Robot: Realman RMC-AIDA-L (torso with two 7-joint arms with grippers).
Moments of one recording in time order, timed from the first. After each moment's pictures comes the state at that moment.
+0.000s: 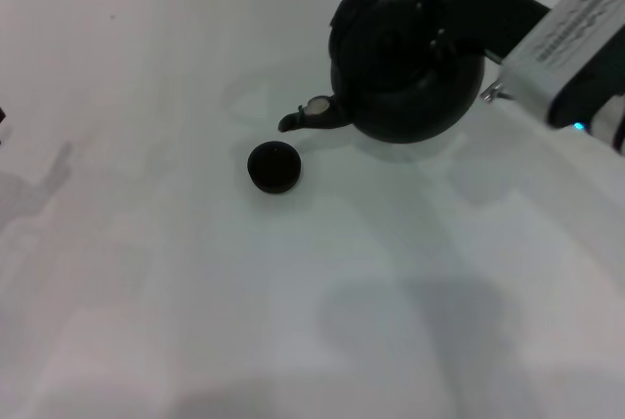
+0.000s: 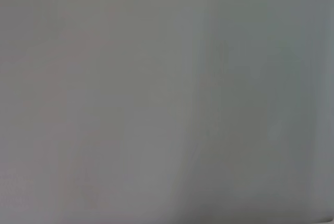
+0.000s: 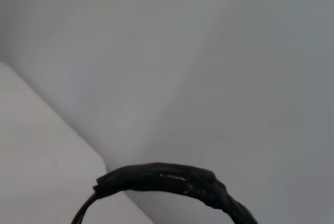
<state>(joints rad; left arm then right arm) -0.12 -2.07 0.59 0.43 -1.78 -1.43 2.32 0.06 2.01 -1.97 -1.38 -1.06 -0.17 0.90</state>
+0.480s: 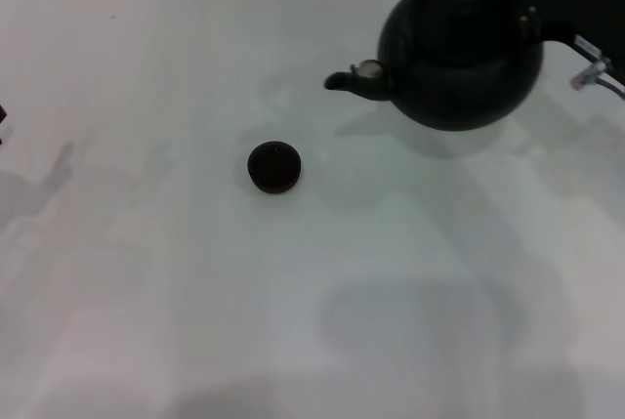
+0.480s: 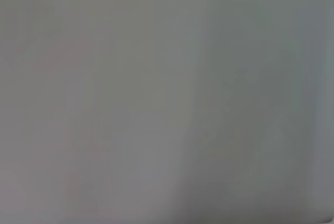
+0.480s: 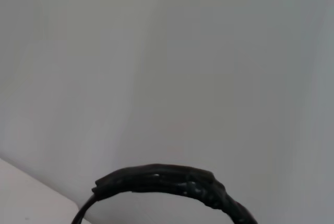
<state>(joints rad) -0.12 -2.07 0.59 0.43 -1.78 -1.43 2.32 -0.02 2.01 -1.75 -1.30 -0.87 -0.48 0.90</state>
